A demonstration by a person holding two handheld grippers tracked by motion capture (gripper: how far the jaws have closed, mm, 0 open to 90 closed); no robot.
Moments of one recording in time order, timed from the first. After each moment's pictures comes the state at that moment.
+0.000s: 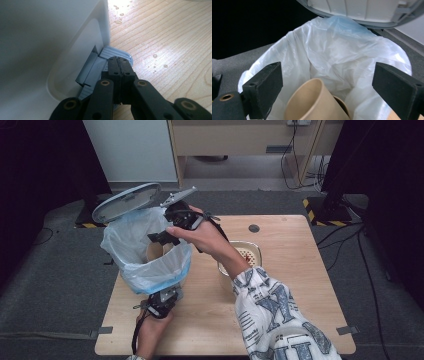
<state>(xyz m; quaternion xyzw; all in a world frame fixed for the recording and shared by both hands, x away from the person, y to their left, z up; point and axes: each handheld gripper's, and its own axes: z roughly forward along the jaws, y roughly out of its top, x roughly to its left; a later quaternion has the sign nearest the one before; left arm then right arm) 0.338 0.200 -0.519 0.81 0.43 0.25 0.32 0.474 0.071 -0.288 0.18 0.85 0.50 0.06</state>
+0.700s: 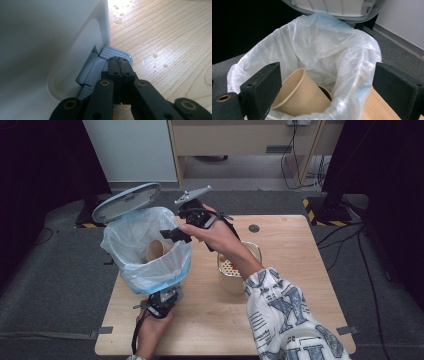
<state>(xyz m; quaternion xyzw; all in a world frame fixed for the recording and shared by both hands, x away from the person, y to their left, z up) 0.337 0.200 -0.519 0.80 0.44 0.25 0.32 0.479 0.040 -0.288 0.21 0.84 0.50 0.07</state>
